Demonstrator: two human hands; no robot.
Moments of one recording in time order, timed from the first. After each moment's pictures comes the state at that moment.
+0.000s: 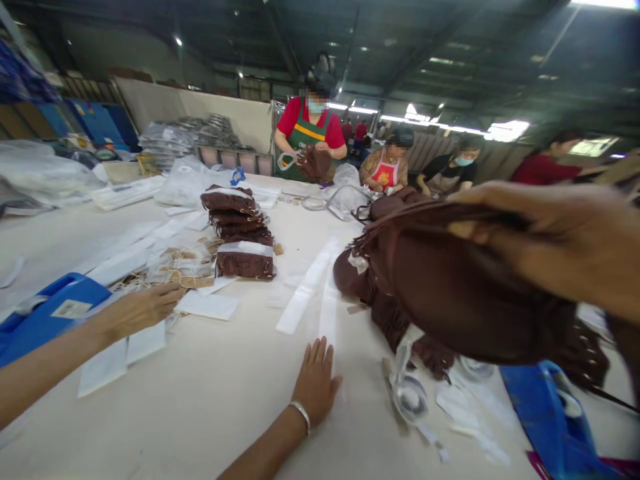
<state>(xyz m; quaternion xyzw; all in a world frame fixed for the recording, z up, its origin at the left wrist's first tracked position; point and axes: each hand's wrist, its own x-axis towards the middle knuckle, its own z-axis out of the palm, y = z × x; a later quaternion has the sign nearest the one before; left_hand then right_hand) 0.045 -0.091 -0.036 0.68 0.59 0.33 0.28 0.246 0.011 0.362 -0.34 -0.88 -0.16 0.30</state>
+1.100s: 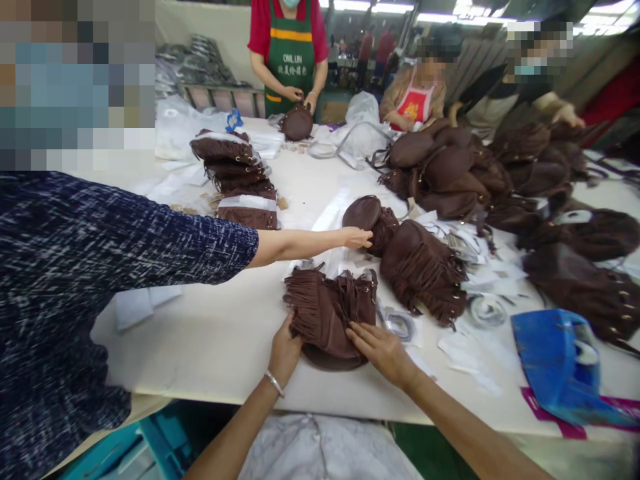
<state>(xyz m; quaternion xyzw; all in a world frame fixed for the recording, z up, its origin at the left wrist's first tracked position) 0.011 -0.145 -0.017 0.35 0.61 0.55 0.45 0.257 -0.070 0.008 -0.23 -0.96 0.01 0.14</state>
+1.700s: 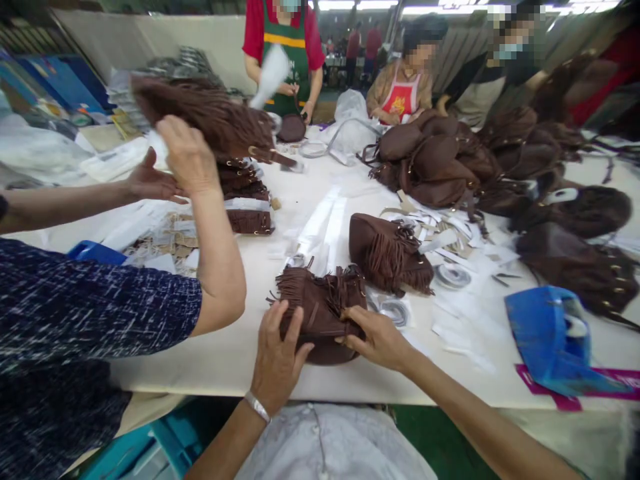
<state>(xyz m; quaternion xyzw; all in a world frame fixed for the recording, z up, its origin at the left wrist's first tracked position) 0.013 -0.191 0.039 0.68 0.67 0.30 0.00 0.243 -0.078 0.056 -0.32 -0.89 0.27 0.14</state>
